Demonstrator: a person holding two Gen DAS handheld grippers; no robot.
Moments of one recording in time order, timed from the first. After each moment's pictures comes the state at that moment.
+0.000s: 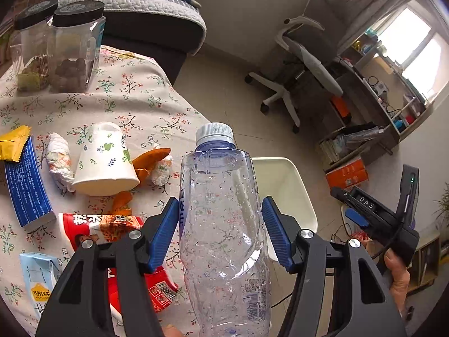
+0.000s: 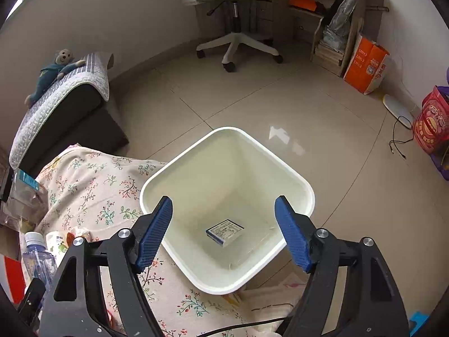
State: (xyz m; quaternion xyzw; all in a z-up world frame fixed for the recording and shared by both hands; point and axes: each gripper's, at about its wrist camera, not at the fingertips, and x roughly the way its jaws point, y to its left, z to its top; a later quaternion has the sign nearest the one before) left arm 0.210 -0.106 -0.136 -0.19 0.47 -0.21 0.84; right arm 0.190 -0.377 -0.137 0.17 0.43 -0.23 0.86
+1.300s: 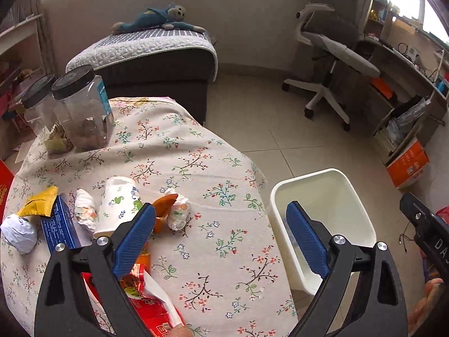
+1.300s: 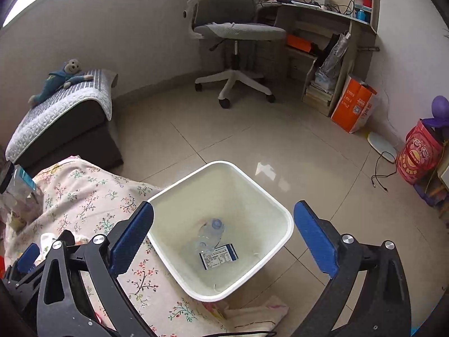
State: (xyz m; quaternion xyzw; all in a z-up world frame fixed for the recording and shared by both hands) left arm 0.231 -0.154 -0.124 -0.03 0.43 -0.08 0.90; right arm 0.176 -0.332 -0.108 0.08 0.37 -0.24 0.89
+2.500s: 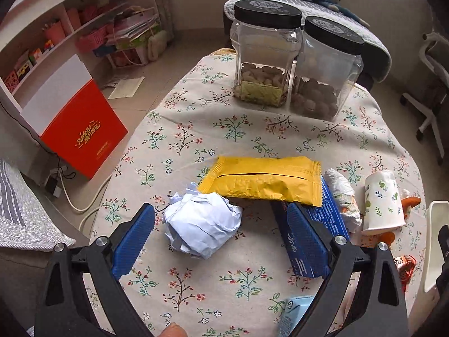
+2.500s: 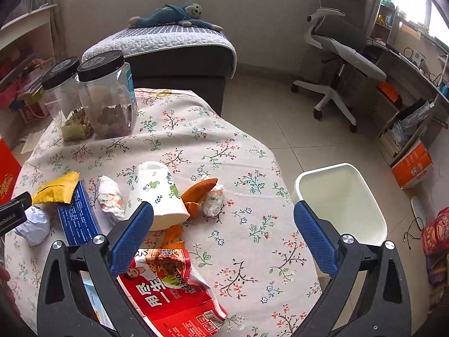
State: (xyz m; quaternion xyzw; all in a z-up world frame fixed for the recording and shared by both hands) left arm 0.230 0.144 -0.168 -0.05 0.51 0.16 0.84; right arm 0.217 -0.120 -0.140 -0.05 0.42 -0.08 0.90
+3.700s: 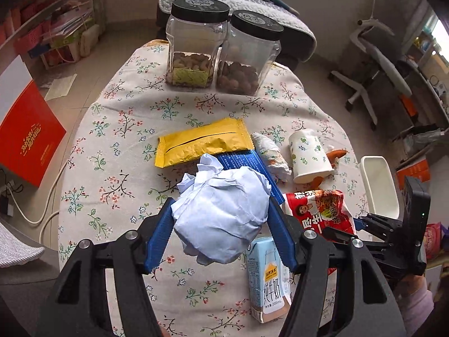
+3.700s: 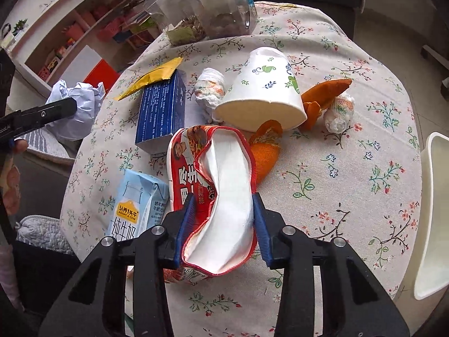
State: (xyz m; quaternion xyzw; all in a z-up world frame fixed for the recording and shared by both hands) left arm 0.185 0.138 -0.137 -0.10 0.52 -0.04 0.85; right arm 0.199 -0.102 -0.202 -0.01 0.55 0.26 0.79
